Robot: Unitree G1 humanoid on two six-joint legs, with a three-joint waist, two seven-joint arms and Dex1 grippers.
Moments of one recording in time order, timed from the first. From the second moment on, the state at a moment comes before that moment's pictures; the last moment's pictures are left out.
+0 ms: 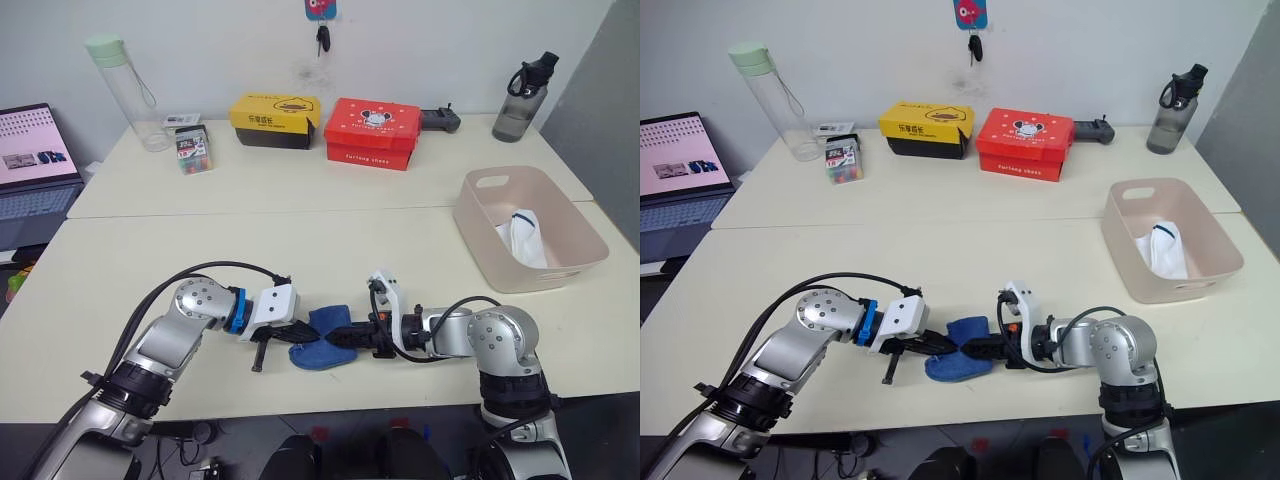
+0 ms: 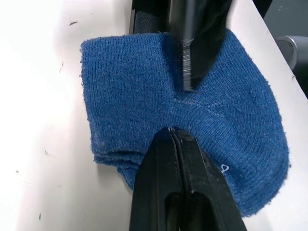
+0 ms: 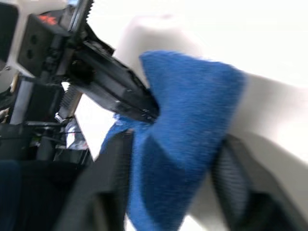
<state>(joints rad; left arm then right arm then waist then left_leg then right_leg) -0.39 0.70 -0.31 0.05 -0.15 0.10 -1.33 -0.41 -0.09 -0.03 -0.26 0.71 1.56 0.39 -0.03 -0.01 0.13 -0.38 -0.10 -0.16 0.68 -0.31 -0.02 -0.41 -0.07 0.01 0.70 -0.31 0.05</state>
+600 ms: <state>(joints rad) -0.68 0.53 -0.23 0.06 -0.34 0.43 -1.27 -0.47 -0.37 -0.39 -0.63 0.83 1.55 0.39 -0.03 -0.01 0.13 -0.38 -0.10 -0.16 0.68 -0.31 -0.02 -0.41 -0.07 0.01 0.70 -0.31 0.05</state>
